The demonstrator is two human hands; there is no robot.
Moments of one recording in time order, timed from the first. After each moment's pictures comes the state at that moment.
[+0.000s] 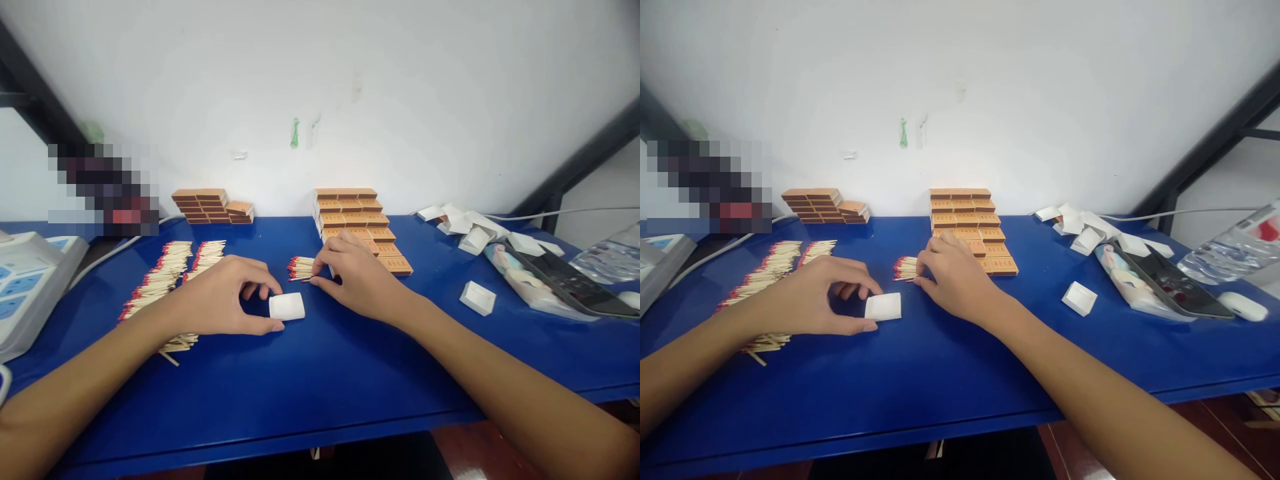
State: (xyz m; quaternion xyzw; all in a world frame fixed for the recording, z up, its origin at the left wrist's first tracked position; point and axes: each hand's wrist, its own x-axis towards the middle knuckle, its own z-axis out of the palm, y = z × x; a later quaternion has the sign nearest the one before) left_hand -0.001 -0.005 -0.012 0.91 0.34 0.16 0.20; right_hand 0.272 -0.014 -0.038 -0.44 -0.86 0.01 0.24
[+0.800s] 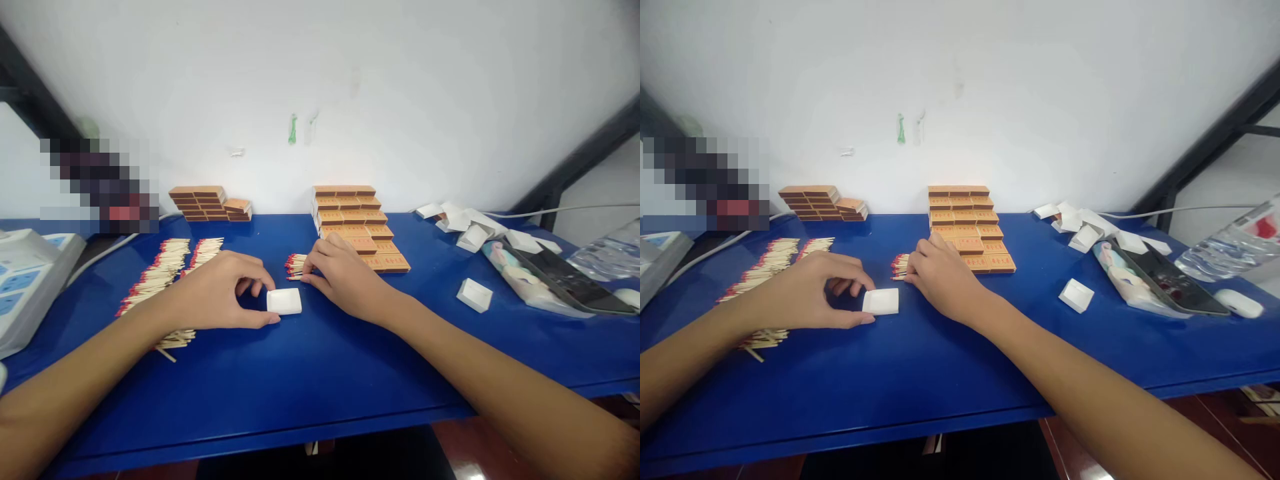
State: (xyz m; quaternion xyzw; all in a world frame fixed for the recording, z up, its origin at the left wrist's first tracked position) left_hand -0.003 -0.003 -0.013 0.91 0.34 0.15 0.17; right_hand 0.257 -0.015 -0.039 -0.45 -0.88 0.01 0.17
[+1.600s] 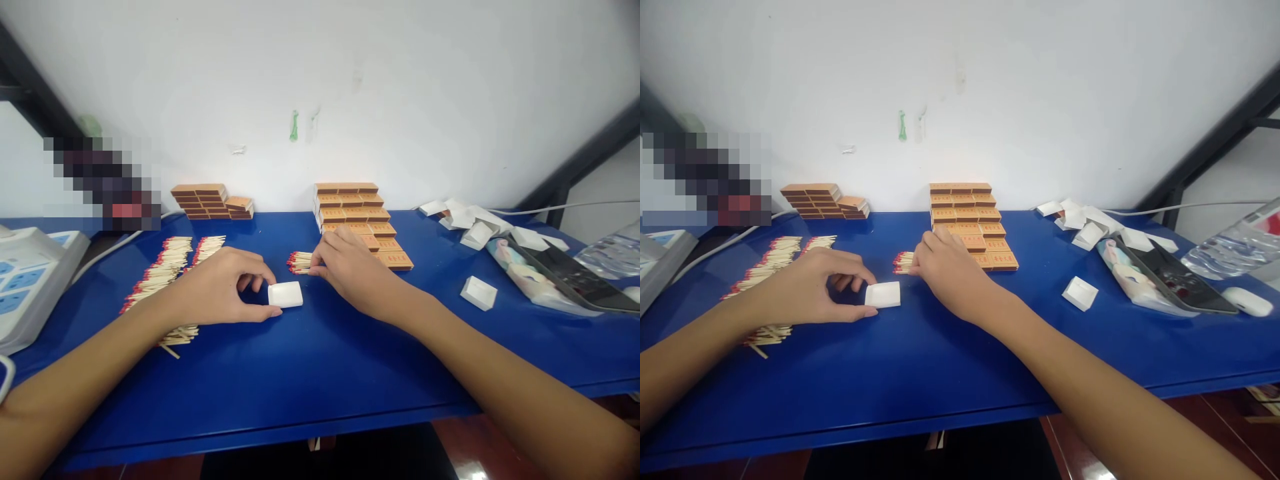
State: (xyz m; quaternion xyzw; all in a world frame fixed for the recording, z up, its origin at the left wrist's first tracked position) left_hand -0.004 -0.001 -0.014 0.92 0.32 0.17 0.14; right_hand 0.265 -0.018 -0.035 -0.43 -0.88 -0.06 0.17
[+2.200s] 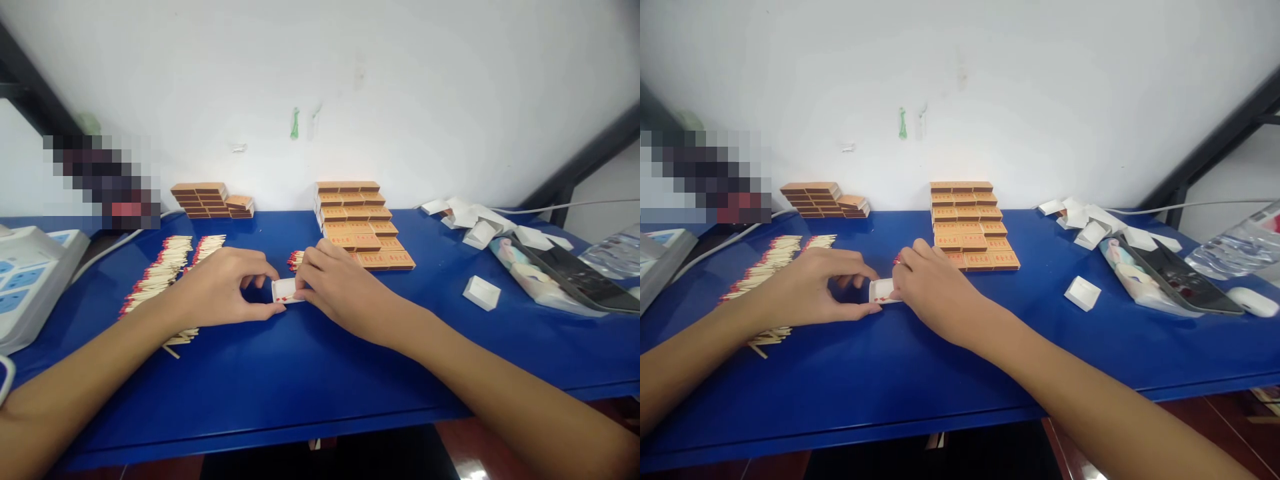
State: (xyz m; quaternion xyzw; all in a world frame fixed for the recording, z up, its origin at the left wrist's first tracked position) left_hand -0.002 -0.004 -0.017 0.93 0.30 0.20 0.09; right_hand 0.241 -0.040 -0.026 -0.39 -0.91 -0.06 0.10
